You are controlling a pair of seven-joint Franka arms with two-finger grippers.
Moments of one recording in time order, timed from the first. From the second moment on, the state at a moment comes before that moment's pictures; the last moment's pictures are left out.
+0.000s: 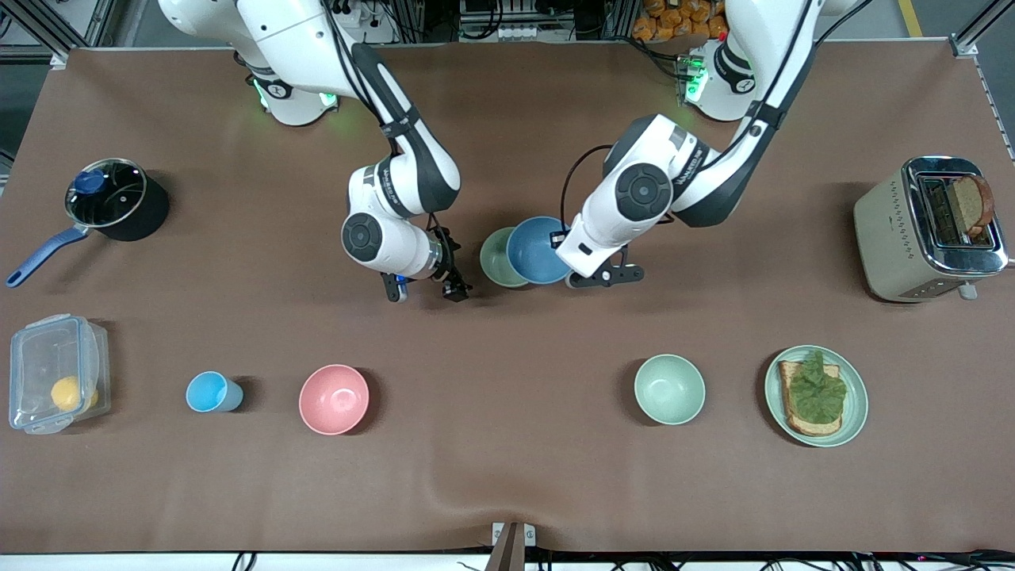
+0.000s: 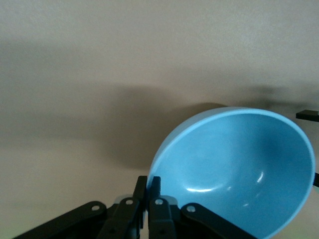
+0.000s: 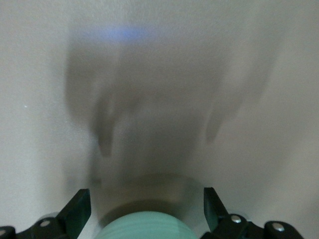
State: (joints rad) left arm -0.37 0.42 -0.32 -1.82 -0.14 2.12 -0.72; right arm 0.80 0.58 -0.18 -1.88 0.71 2.35 1.42
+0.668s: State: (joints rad) left arm -0.44 0.48 -0.31 -1.82 -0.14 2.21 -0.81; right arm 0.81 0.59 -0.18 -1.88 0.75 2.36 1.42
